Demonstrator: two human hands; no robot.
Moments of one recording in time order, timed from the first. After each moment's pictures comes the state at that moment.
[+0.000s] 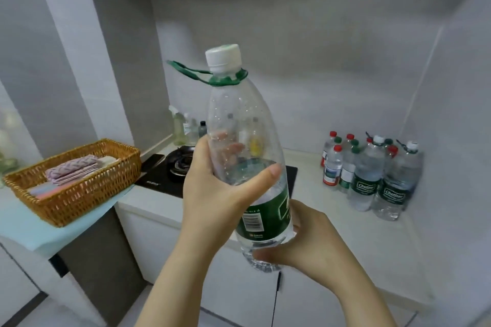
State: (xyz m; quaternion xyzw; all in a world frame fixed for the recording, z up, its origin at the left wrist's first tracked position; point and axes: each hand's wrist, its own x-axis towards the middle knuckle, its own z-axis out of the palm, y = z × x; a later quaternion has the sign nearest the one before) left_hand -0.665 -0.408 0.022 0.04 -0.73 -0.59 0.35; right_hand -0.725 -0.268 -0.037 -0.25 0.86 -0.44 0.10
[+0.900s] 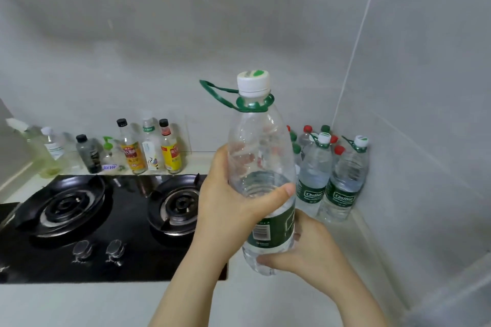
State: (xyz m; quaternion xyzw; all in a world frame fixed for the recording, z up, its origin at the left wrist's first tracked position) left_hand -0.971 -0.364 -0.029 -0.06 -0.75 -0.64 0.16; right_hand -0.974 -0.213 -0.100 -0.05 0.88 -0.47 0.06
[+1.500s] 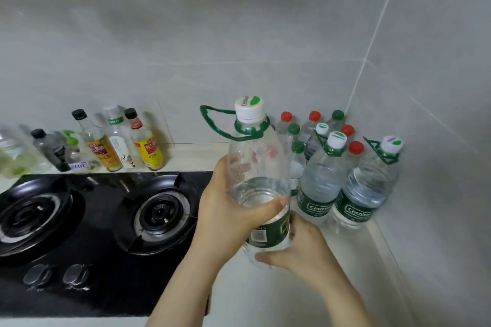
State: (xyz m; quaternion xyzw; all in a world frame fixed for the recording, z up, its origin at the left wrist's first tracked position) left_hand -1.120 -0.323 -0.095 -0.02 -0.79 -0.60 0.10; right_hand -1.123 -0.173 -0.183 -0.01 0.87 -0.49 0.12
